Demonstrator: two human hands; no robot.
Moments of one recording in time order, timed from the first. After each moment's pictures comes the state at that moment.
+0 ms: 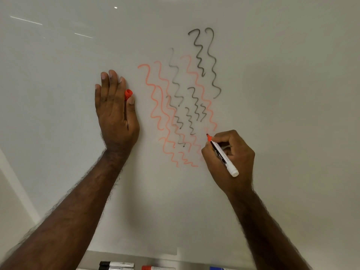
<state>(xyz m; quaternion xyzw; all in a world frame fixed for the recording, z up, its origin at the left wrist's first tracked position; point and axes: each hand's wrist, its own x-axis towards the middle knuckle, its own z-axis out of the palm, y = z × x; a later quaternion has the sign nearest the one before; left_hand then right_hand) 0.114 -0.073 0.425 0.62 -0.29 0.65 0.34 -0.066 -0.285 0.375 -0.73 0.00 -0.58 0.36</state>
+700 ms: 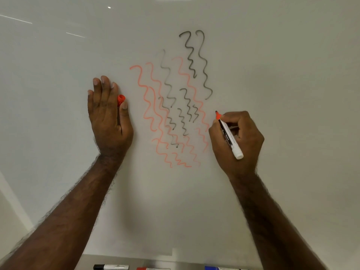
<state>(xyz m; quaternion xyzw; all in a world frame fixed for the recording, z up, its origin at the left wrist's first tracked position) 0.113 -0.074 0.417 0.62 -0.28 0.65 0.34 -0.066 -0.305 0.414 -0.68 -0.02 -0.67 0.30</state>
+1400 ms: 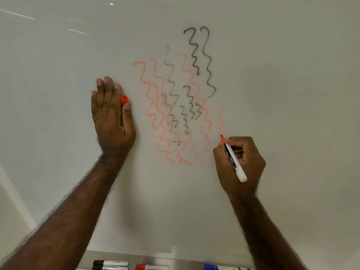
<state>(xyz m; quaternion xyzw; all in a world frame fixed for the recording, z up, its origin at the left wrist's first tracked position) 0.113 -0.075 0.407 0.62 -0.28 0.65 0.34 -0.075 -0.307 0.358 -0.69 0.04 -0.64 0.32</state>
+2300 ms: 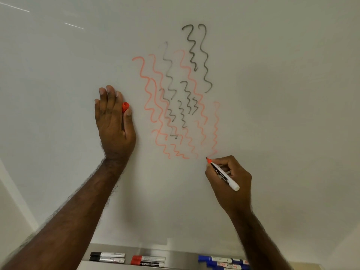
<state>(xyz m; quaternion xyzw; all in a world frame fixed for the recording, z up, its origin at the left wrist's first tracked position) 0.099 -0.079 0.379 0.66 -0.26 0.60 0.38 -0.107 -0.310 0.308 -0.77 0.05 -0.48 0.42</state>
